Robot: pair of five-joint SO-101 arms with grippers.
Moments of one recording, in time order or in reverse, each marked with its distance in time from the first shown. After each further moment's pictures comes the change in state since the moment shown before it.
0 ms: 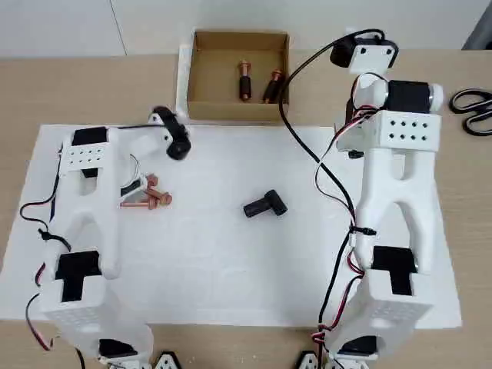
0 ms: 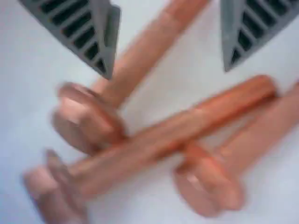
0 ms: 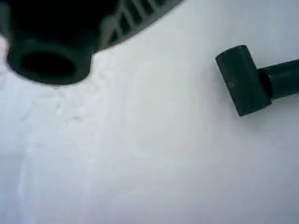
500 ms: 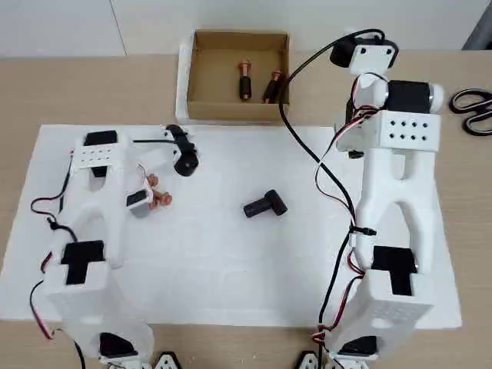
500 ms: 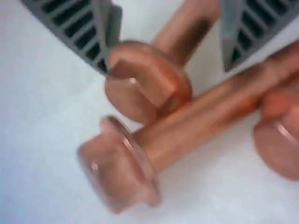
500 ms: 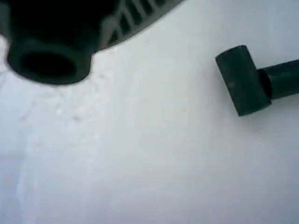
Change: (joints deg) left arm 1.6 6.7 -0.4 0.9 -1.4; right arm 0.0 0.0 0.0 0.0 0.0
